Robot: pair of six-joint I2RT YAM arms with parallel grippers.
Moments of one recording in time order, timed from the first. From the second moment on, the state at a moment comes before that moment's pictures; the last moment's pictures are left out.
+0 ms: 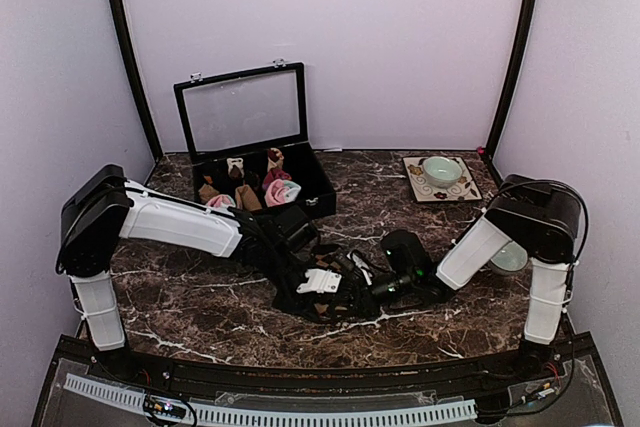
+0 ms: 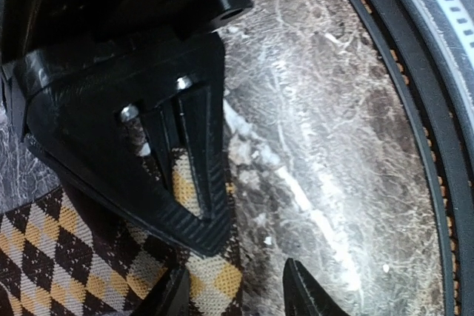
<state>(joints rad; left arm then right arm) -0.98 1.88 1.16 -0.44 0.44 0.78 0.88 1.97 0.64 0.66 -0.76 0.34</state>
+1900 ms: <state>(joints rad) -0.81 2.41 1.79 -1.09 0.92 0.59 1.01 1.16 0.18 0.60 -0.16 -0.11</state>
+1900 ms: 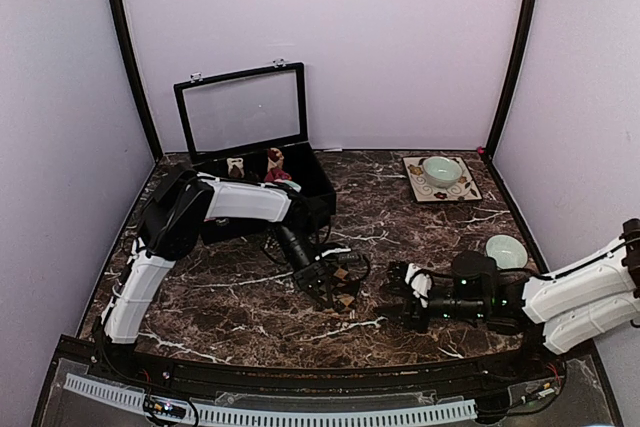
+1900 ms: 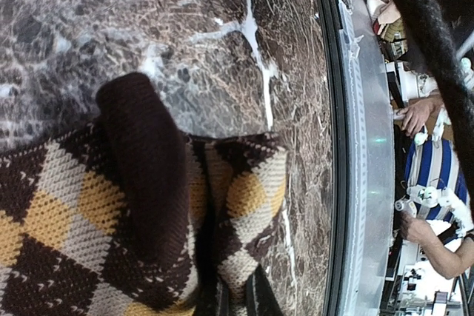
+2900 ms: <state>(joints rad) -0.81 2.42 1.80 -1.10 0.93 0.58 1.06 1.73 0.52 0.59 -0.27 -0.52</state>
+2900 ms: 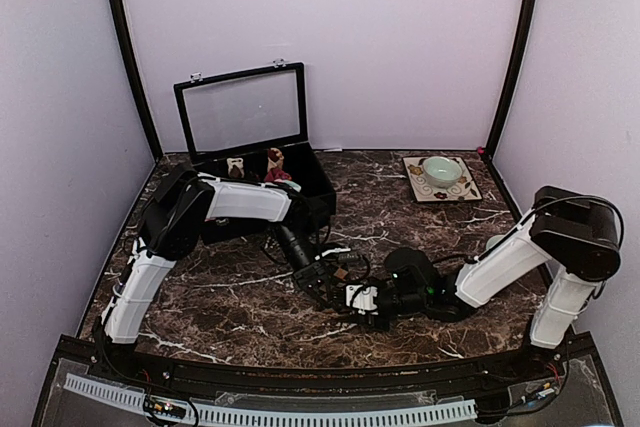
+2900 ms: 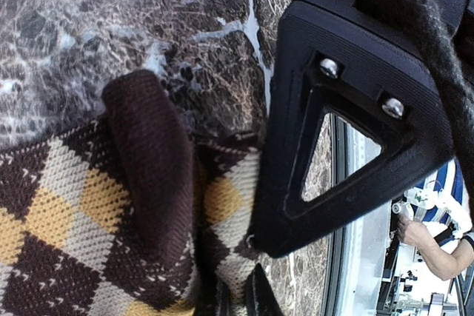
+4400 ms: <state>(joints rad) -0.70 2.04 1.39 -0.87 0.67 0.62 1.03 1.78 0.61 0.50 -0.26 -0.30</state>
